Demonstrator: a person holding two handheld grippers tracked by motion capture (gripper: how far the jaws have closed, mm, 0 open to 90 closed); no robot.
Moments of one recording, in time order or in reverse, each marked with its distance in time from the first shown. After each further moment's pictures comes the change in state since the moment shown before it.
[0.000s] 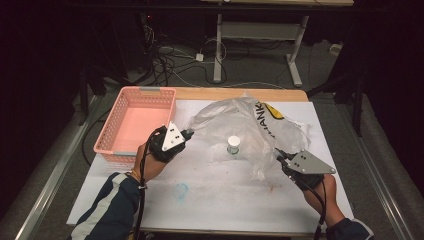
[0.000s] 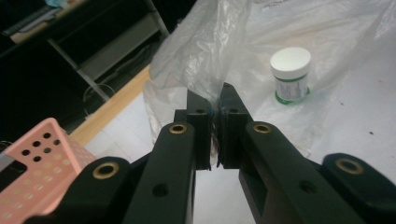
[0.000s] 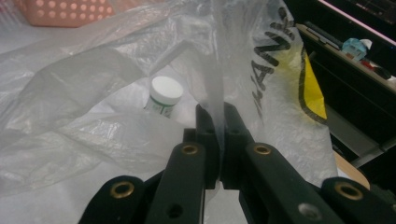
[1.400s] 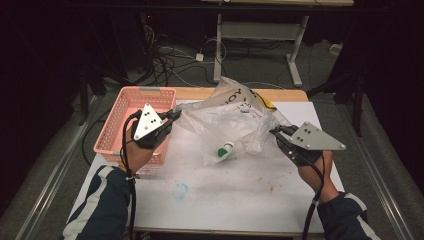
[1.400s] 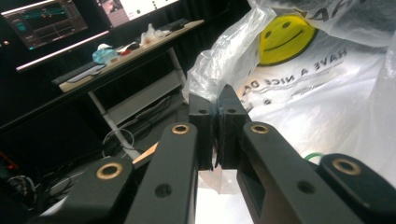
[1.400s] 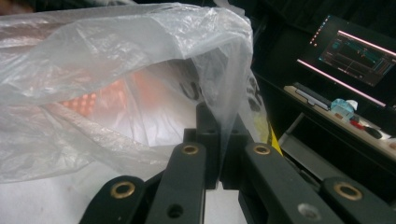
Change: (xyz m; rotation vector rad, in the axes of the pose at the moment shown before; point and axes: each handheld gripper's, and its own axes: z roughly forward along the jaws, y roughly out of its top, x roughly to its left) left arm 0.033 0.031 -0.045 -0.252 0.063 -0.068; right arm -0.025 0.071 0.001 -0.227 0.013 0.018
